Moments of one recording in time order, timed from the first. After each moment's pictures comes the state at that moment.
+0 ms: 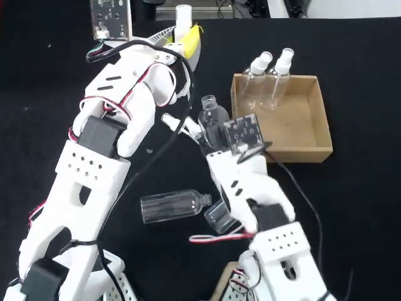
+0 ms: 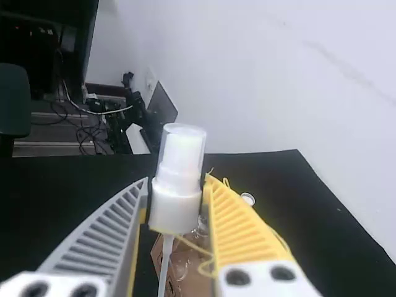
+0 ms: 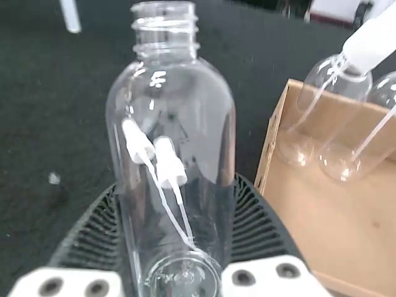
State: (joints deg) left arm 18.6 -26.9 6.2 34.9 17.9; right arm -16.0 -67.0 80.3 22.4 5.8
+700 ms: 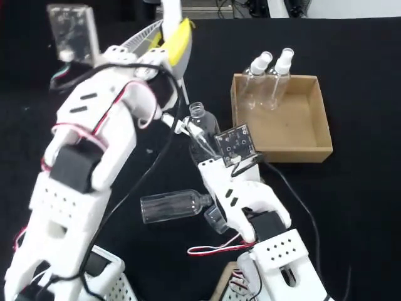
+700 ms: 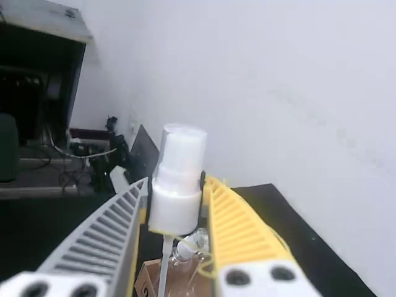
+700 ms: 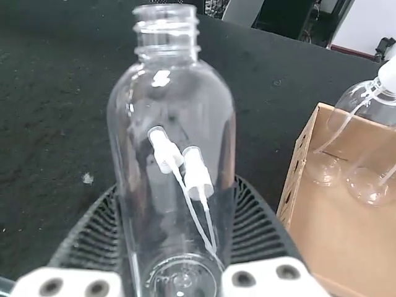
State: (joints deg) left arm 19.3 -38.8 8.8 34.9 17.9; right arm -20.7 -71.2 83.1 22.4 5.8
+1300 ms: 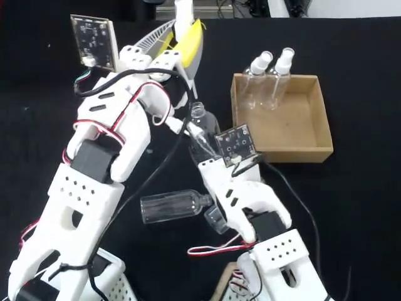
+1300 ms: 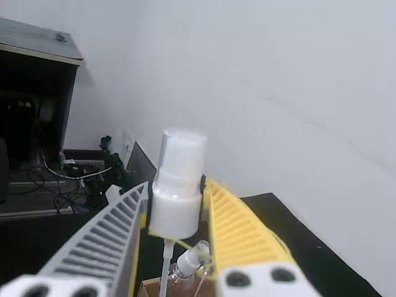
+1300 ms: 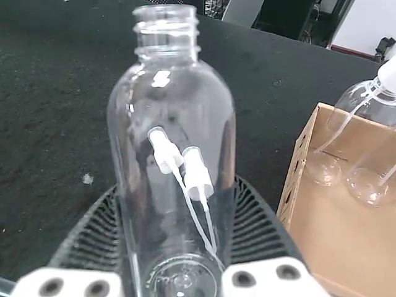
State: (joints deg) left arm 20.5 -37.1 17.0 22.3 16.3; right arm -20.7 -71.2 83.1 22.4 5.8
